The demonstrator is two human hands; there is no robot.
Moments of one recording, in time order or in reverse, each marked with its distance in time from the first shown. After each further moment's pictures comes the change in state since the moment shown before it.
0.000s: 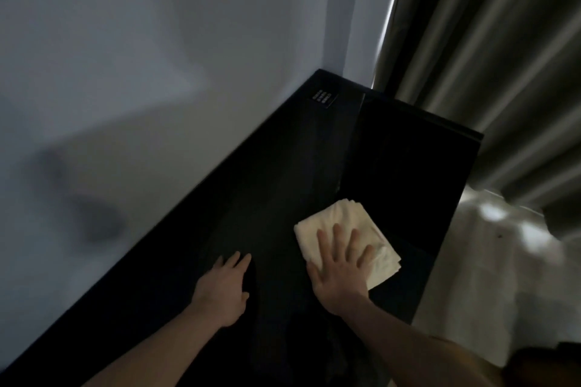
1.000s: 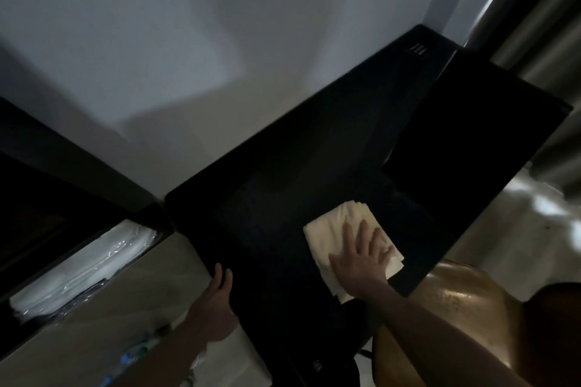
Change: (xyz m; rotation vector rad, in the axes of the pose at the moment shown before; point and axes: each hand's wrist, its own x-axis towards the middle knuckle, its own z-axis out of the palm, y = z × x) left_hand -0.318 -0.163 0.213 -0.477 -0.034 -0.356; right_hand -0.221 -0.123 0.094 0.031 -0.250 -0.063
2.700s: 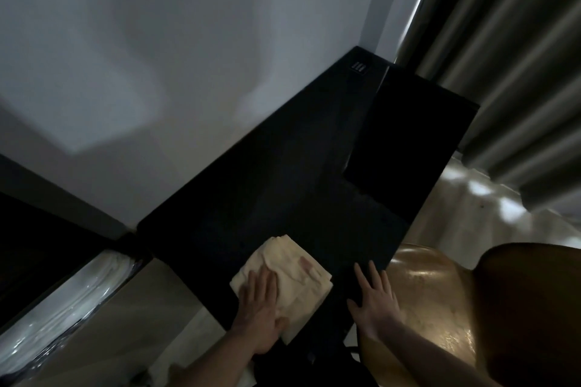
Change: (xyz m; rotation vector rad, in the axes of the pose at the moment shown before) left_hand 0.004 0.084 0.040 0.414 -0.139 0.385; right_hand -0.112 0.052 0.009 0.200 -0.050 0.156
